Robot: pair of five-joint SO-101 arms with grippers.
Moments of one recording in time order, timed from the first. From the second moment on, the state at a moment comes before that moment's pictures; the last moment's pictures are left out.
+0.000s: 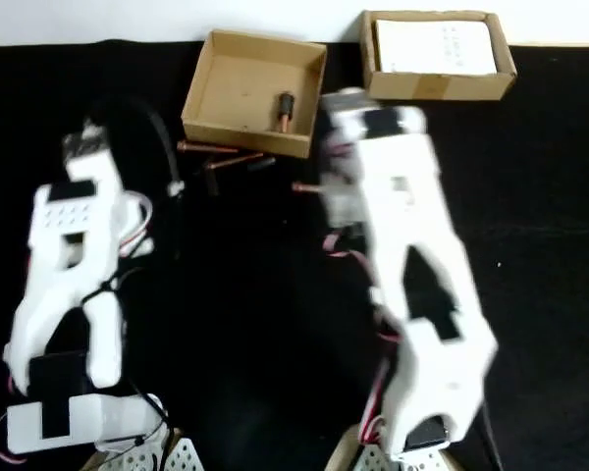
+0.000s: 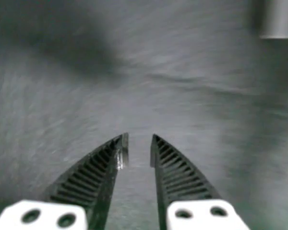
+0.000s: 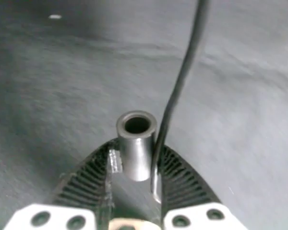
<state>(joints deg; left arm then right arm) -12.0 -4.8 20.7 73.1 15.2 -13.8 14.9 -19.4 100.1 2.3</state>
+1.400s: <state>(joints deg) 19.8 69.5 -77.2 92.4 65.6 4.0 -50.7 75.4 33.4 2.8</state>
